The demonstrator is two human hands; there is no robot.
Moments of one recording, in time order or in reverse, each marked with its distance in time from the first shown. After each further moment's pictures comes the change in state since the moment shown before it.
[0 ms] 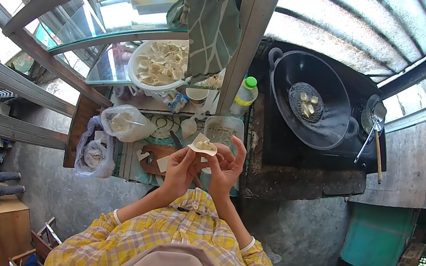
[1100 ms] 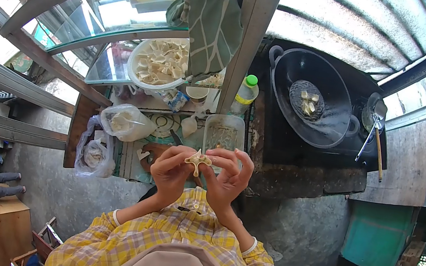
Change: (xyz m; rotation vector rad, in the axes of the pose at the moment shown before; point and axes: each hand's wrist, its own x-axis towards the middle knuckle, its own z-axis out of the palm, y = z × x) left_hand -0.013 0.037 0.027 0.638 -0.031 0.624; right_hand -0.006 -0.029 0.019 -0.204 -0.106 -0.388
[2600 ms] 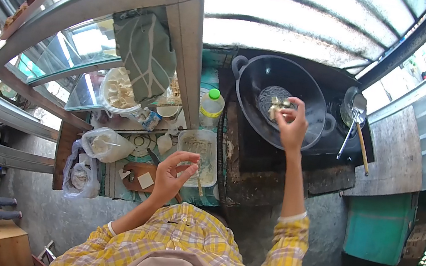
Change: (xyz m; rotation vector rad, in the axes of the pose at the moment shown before) left_hand 0.018 -0.033 0.050 0.033 -0.214 -0.376; right_hand 0.192 0.018 -0.196 -0.999 -0.024 0.066
